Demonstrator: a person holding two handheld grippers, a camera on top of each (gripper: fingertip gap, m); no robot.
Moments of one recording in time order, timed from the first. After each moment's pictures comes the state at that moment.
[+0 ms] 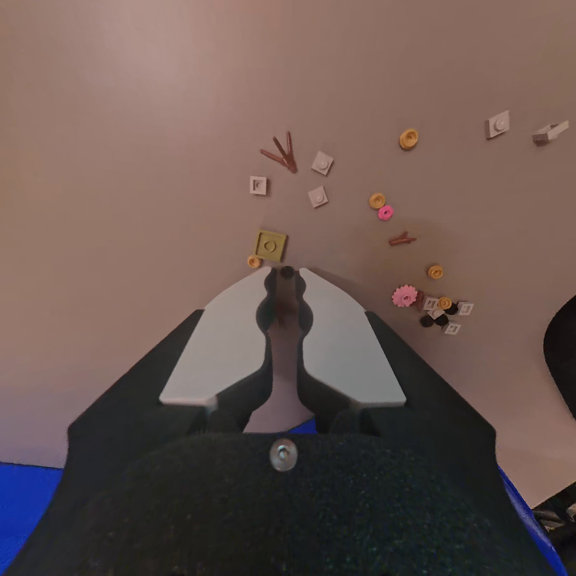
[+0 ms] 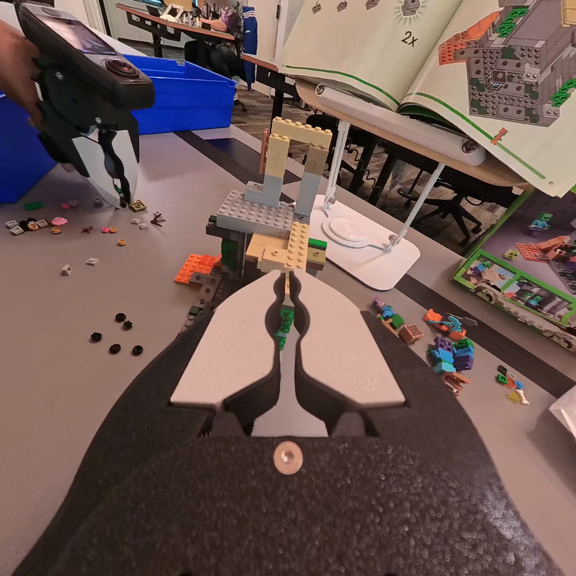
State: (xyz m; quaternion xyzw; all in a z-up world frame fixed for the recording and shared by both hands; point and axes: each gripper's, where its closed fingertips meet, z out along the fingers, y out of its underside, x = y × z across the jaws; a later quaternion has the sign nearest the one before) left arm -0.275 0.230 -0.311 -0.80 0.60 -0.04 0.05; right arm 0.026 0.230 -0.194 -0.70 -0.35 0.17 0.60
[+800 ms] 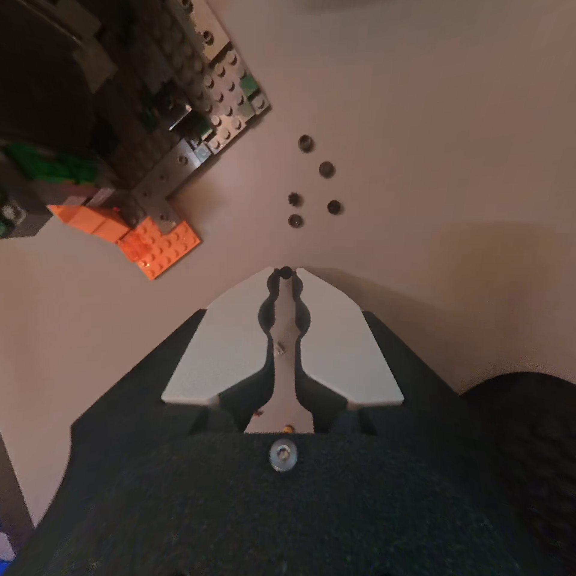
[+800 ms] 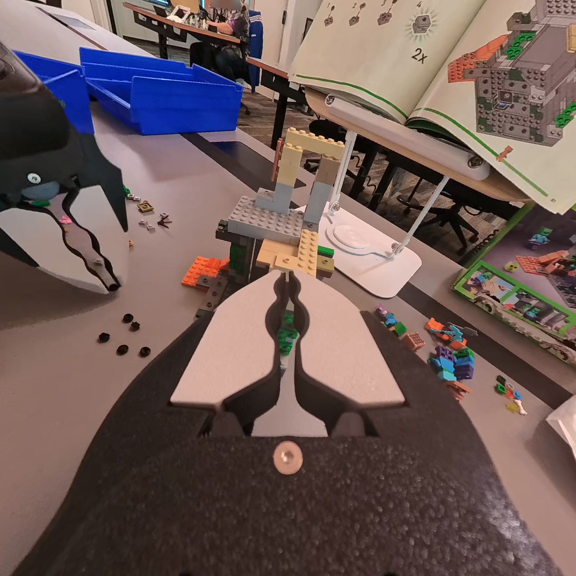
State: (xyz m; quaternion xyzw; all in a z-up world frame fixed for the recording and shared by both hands) left arm -0.116 0.154 -0.299 -0.71 0.69 -0.05 0.15; right arm 0.019 0.224 -0.189 -0.69 -0.36 0.16 0.61
